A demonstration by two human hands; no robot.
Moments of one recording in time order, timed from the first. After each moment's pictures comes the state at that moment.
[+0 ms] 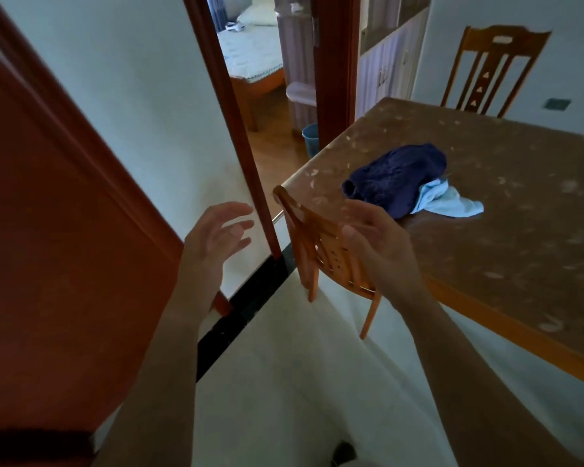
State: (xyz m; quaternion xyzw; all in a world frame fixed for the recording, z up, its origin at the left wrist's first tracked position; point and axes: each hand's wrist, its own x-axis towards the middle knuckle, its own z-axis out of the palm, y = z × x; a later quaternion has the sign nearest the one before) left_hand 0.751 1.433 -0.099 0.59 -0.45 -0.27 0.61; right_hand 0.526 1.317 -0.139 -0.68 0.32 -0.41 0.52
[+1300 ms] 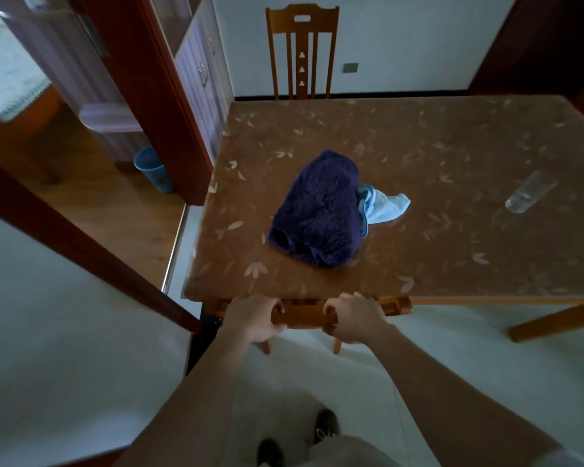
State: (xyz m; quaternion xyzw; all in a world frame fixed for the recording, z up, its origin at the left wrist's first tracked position) left_hand 0.885 1.045 -0.316 0.50 -0.82 -0.23 -0.14; right_hand 0.652 1.105 -0.317 -0.67 0.68 0.12 0.26
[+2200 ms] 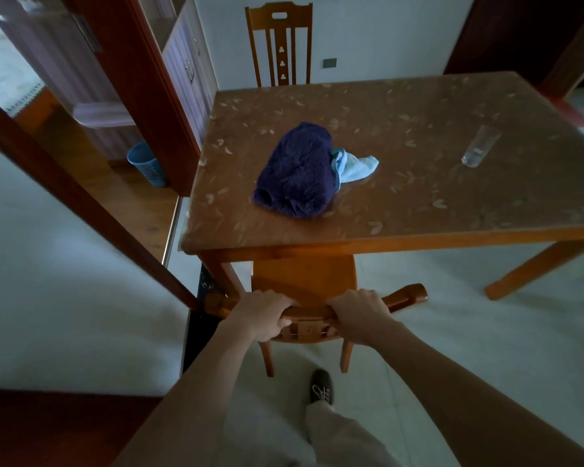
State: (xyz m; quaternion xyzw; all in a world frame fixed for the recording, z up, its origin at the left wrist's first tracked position) left_hand 0.882 1.215 -0.292 0.37 -0.90 -0.20 -0.14; right_hand 0.668 1.287 -0.293 -0.74 0.65 0.09 0.18
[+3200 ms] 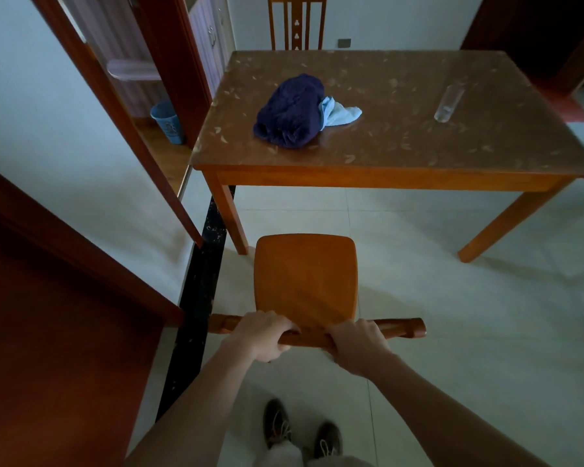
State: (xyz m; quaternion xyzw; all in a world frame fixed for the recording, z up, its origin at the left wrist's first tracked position) left_hand 0.884 1.574 -0.311 0.40 -0.86 -0.27 -0.17; right_hand 0.669 1.641 -0.329 -0.75 0.62 0.09 0.19
